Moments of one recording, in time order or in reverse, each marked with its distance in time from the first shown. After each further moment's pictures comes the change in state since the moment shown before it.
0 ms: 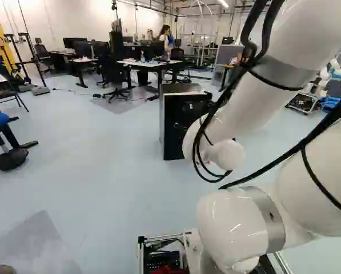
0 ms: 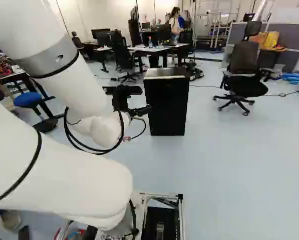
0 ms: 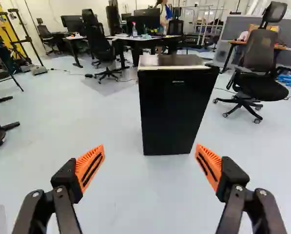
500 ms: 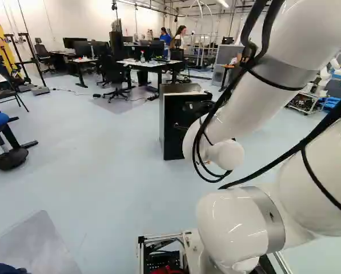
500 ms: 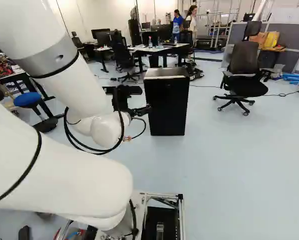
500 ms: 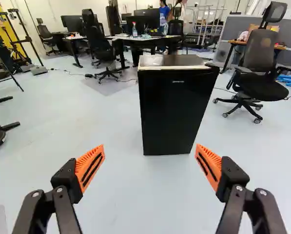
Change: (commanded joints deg) arm 0.0 0.0 0.0 0.0 0.0 0.0
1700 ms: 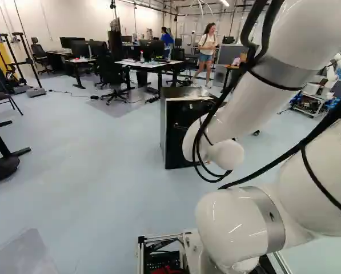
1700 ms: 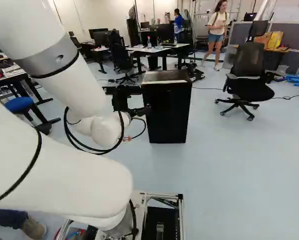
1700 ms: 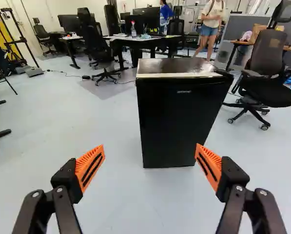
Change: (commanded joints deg) arm 0.0 0.0 0.0 0.0 0.0 0.0
